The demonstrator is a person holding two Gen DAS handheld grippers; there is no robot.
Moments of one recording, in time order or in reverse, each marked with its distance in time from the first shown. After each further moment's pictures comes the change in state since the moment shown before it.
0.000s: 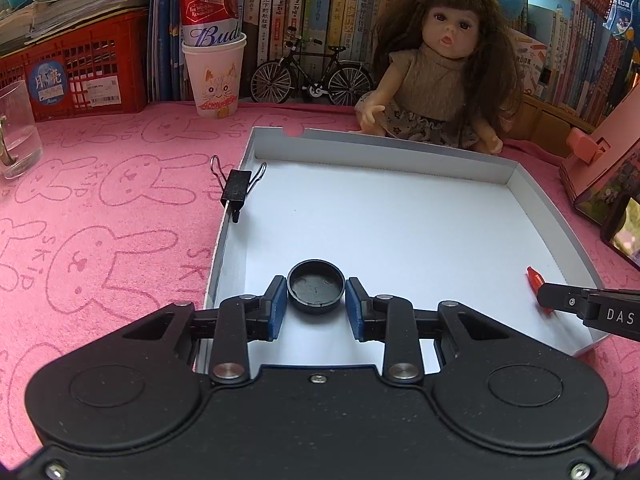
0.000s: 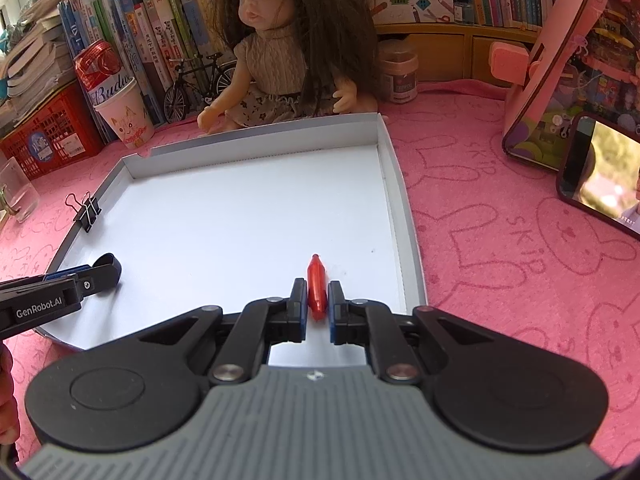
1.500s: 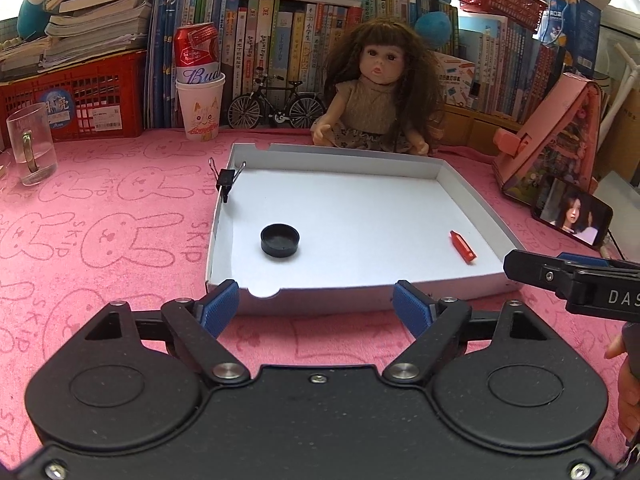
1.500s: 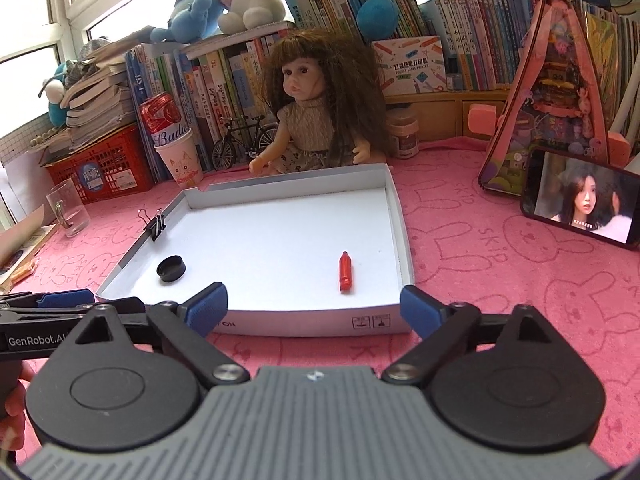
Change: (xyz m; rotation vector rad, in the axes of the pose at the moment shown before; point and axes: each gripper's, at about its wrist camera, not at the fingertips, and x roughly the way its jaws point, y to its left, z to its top) left arm -0.100 -0.007 -0.057 0.055 -0.107 -0.097; right arm -0.092 0.005 -0.058 -0.040 -0.244 0.059
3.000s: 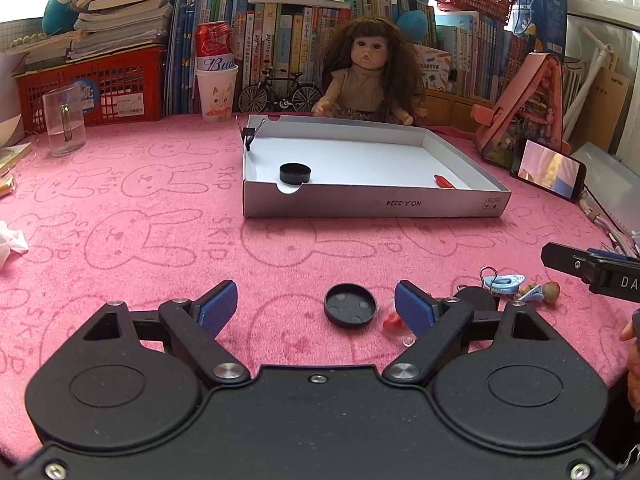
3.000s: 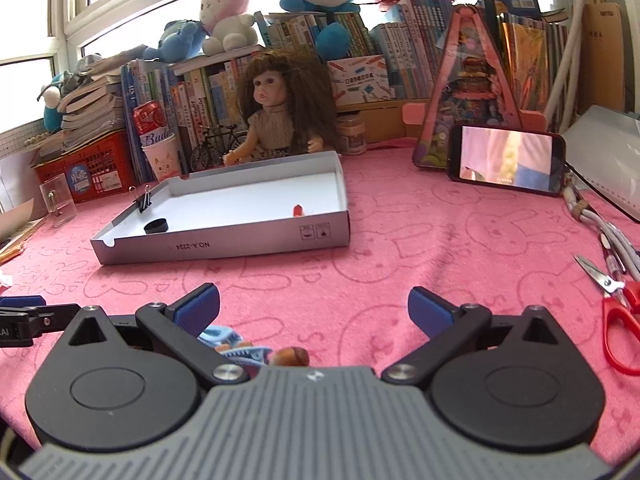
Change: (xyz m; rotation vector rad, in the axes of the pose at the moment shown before) left arm -0.064 0.018 -0.090 0.036 -0.049 -0.013; right arm -0.066 -0.014 -0.090 0.028 -0.112 -0.116
